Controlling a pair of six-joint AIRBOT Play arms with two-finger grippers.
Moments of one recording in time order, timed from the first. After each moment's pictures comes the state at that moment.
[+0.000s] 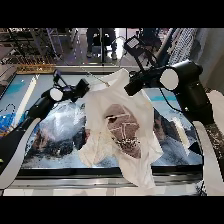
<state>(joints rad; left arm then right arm) -0.21 -1.66 1.60 0.96 -0.55 -1.95 0.43 -1.45 1.94 -1.56 1.21 1.24</state>
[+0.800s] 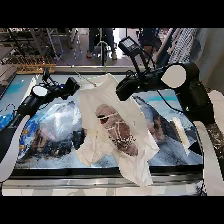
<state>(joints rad) -0.08 -1.69 1.60 0.67 -0.60 -1.64 0.42 -1.45 1.94 -1.26 1.26 1.16</state>
